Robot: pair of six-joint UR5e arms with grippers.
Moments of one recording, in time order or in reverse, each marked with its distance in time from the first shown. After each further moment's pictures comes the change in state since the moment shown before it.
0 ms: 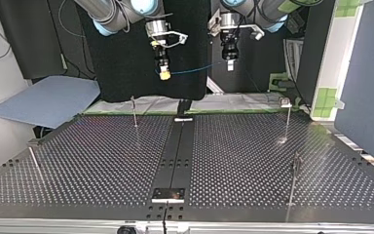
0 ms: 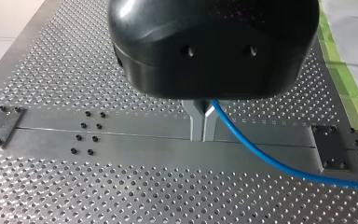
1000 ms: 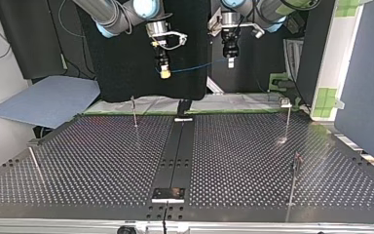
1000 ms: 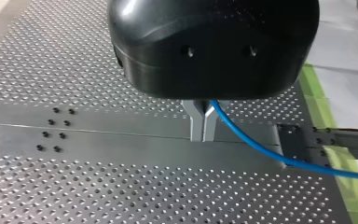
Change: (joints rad) left arm 0.004 -0.049 -0.003 -0.025 0.003 0.002; right arm -0.006 0.054 -0.016 0.045 0.001 -0.001
